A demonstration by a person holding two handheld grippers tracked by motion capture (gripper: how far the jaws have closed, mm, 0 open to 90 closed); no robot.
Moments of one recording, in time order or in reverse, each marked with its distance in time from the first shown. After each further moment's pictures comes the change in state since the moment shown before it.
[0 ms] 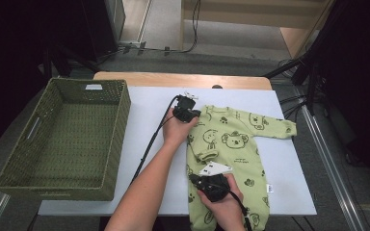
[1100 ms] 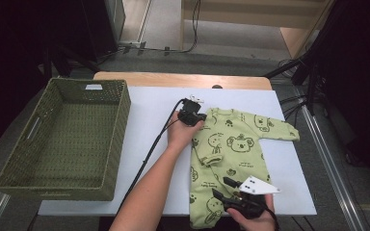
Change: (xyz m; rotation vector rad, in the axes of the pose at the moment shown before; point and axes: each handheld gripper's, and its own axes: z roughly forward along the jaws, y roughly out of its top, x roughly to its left) left arm -0.021 -0.004 0.007 -0.006 -0.056 0.015; right arm -0.029 -0.054 -0.072 -0.199 0.030 0.045
